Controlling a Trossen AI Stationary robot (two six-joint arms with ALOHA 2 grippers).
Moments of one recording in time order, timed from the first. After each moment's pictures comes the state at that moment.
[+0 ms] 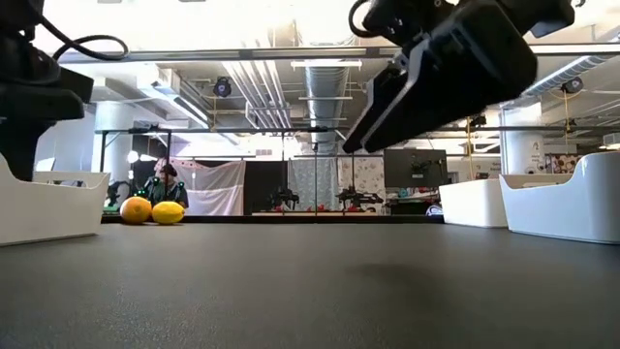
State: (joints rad) left arm -0.59 1.25 0.71 -1.21 -0.29 -1.74; right arm 0.33 1.68 0.94 0.01 0.25 0.02
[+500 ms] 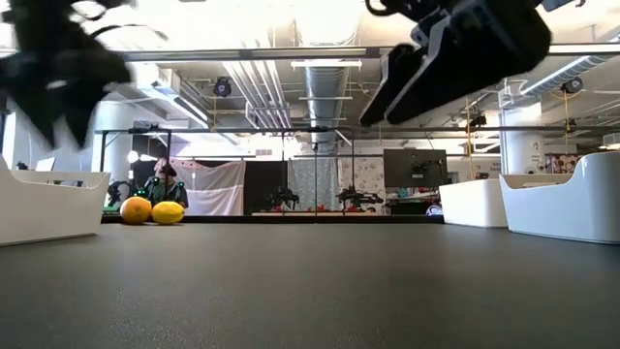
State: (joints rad) left arm -0.31 1.15 0.85 -1.33 -0.31 -1.56; right arm 0.32 1.57 0.94 -0.14 0.28 -0.03
